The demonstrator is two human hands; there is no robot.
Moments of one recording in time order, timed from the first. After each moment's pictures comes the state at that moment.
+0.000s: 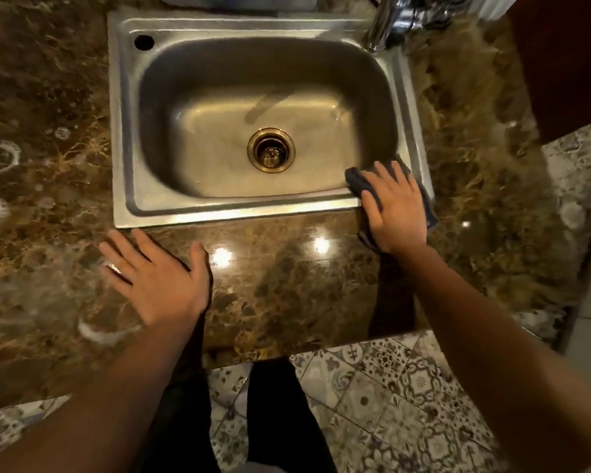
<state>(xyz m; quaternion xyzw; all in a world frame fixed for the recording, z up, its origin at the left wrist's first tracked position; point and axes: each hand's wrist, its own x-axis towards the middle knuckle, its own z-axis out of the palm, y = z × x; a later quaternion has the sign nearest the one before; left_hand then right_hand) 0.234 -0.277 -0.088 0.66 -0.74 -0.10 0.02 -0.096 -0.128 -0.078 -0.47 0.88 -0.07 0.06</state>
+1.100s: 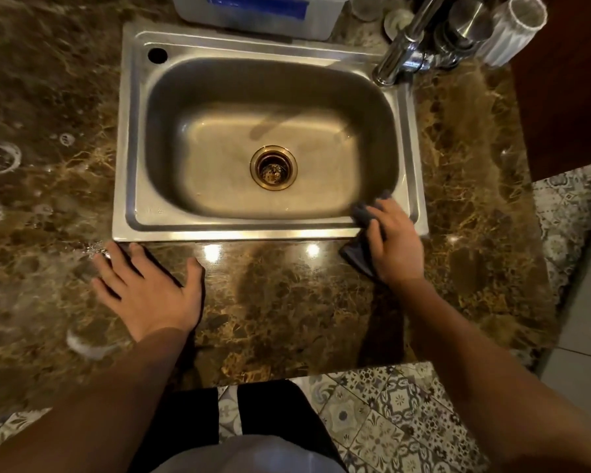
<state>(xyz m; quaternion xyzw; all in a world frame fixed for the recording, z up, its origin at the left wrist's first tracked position) 0.230 -0.281 -0.085 0.68 -0.72 -0.09 0.05 -0.099 -0.127 -0.063 -0.44 0.88 -0.18 0.09</state>
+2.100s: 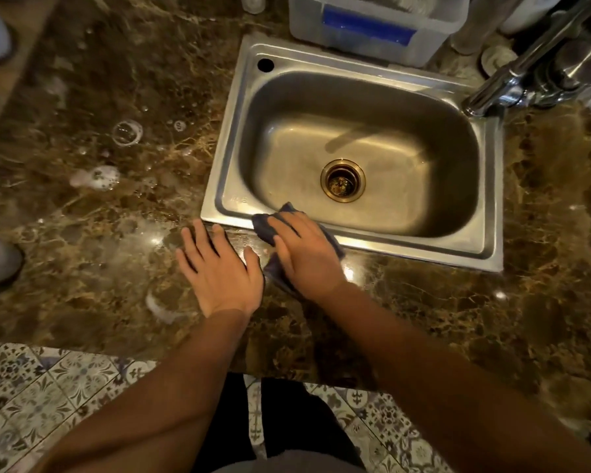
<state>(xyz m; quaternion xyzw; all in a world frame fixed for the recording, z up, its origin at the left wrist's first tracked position) 0.231 -0.283 -0.079 0.69 -0.72 -0.11 0.04 0.087 -0.255 -0.077 -0.67 0.69 -0.24 0.11</state>
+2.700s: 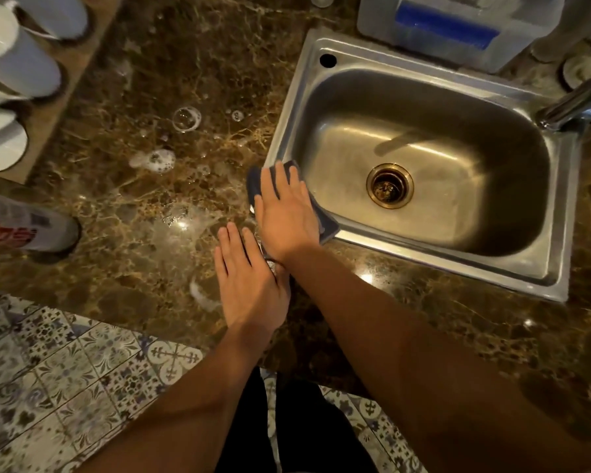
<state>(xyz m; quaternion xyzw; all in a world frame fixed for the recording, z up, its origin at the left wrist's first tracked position) 0.267 -0.273 -0.081 0.66 -0.75 -0.10 -0.03 0.168 -0.353 -0.070 -0.64 0.74 -0.08 0.19</state>
